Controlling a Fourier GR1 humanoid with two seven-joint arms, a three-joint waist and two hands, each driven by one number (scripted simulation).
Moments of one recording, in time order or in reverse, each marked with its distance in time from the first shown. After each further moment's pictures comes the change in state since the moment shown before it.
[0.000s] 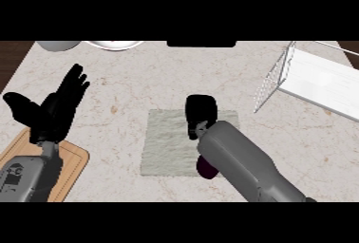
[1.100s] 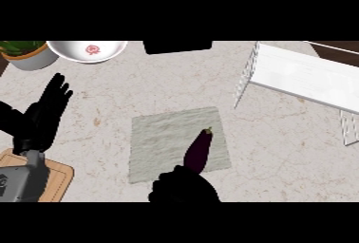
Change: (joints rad) left arm 0.073 0.015 0.073 -0.013 -0.007 0.016 0.021; right arm 0.456 -0.172 0.345 -0.741 -0.039 -0.123 -0.605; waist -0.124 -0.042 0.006
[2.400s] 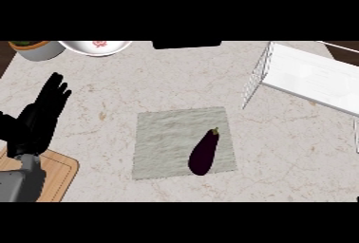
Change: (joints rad) left arm 0.024 0.006 0.003 -0.054 0.016 -0.034 -0.011; right arm 0.393 -0.654 -1.139 -0.688 -0.791 0.126 -0.035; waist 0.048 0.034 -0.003
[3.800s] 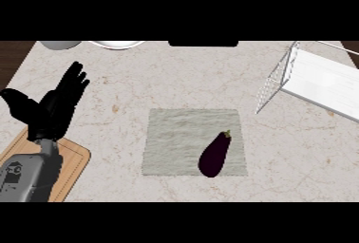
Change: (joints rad) left arm -0.112 -0.060 -0.021 0.056 -0.054 -0.036 0.024; right arm -0.448 -0.237 -0.238 1.370 0.109 0.414 -0.678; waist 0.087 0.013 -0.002
